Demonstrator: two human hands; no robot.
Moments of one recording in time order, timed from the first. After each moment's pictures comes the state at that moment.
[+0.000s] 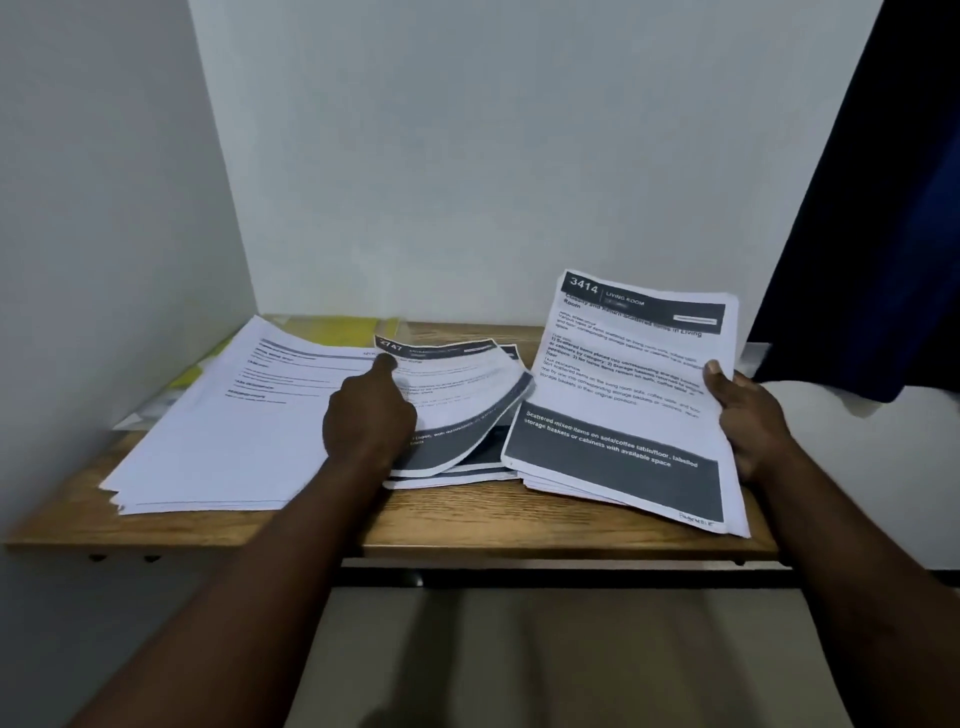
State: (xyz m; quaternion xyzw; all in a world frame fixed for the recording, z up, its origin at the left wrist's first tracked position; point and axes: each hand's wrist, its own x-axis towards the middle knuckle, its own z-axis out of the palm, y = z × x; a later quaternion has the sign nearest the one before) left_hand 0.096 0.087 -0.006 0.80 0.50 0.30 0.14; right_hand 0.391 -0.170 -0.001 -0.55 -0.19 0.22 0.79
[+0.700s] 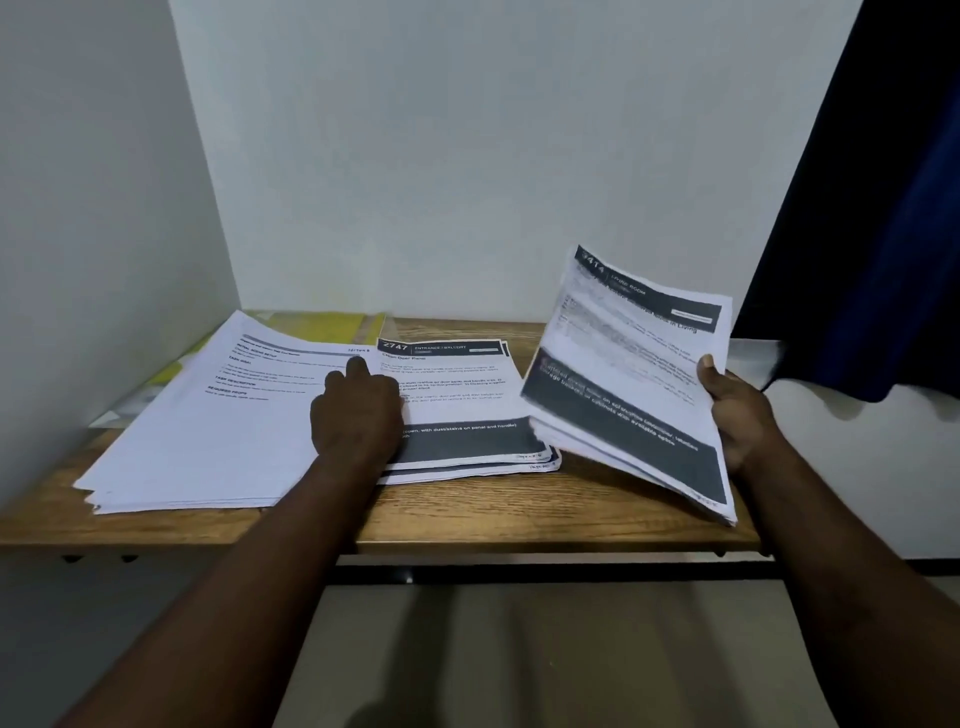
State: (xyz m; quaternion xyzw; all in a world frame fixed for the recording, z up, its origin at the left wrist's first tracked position) left_hand 0.105 0.102 -0.023 0.86 0.47 0.20 -0.04; right_hand 0.404 -0.173 -0.004 -0.54 -0.14 0.23 0.80
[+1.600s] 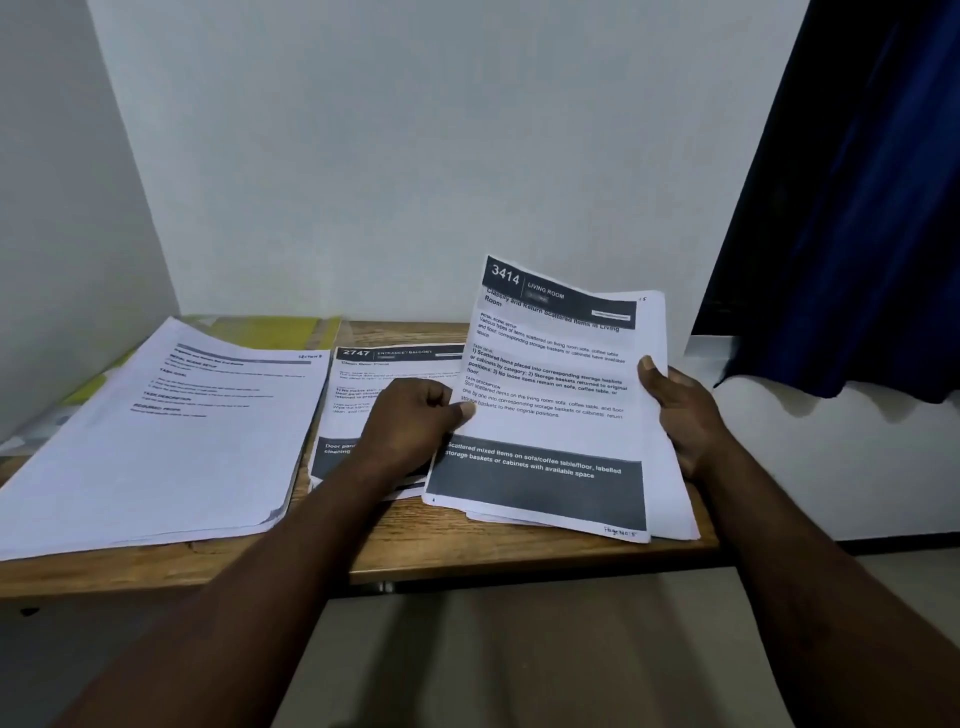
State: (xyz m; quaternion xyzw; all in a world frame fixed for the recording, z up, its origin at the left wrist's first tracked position) left_hand 0.158 0.048 -0.014 0.78 0.25 0.30 0.50; right_hand 0.394 -0.168 -0.005 -0.58 -0.22 0.22 0.75
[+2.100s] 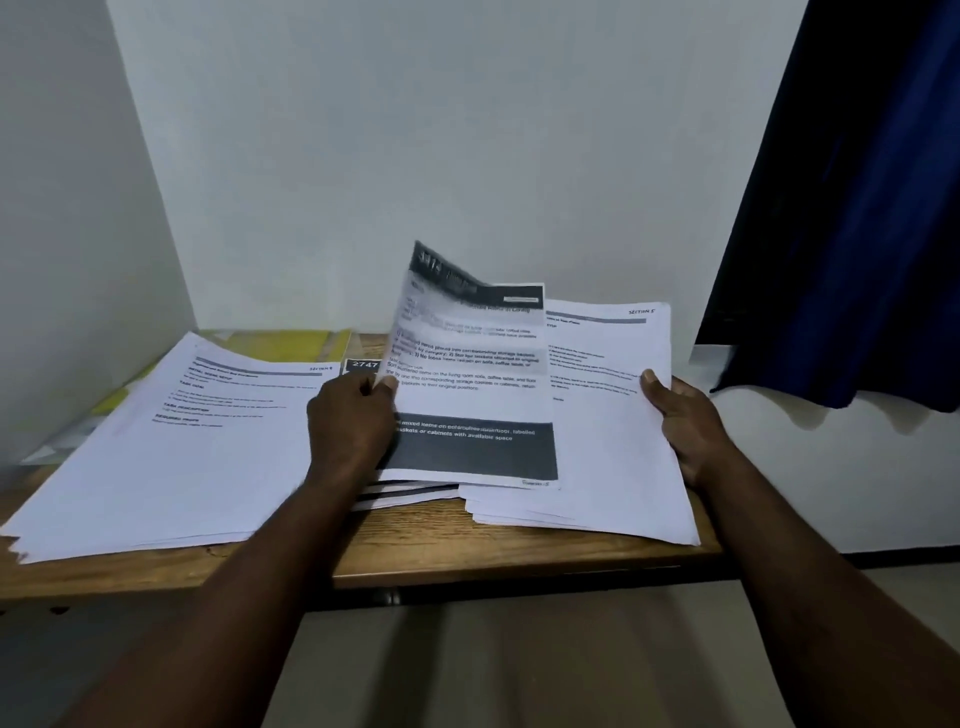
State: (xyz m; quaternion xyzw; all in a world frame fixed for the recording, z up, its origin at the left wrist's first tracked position) left_hand 0.128 0.074 -0.003 0.73 0.41 0.44 0.33; right_hand 0.390 -0.171 -0.002 -0.60 -0.22 0.20 0.75
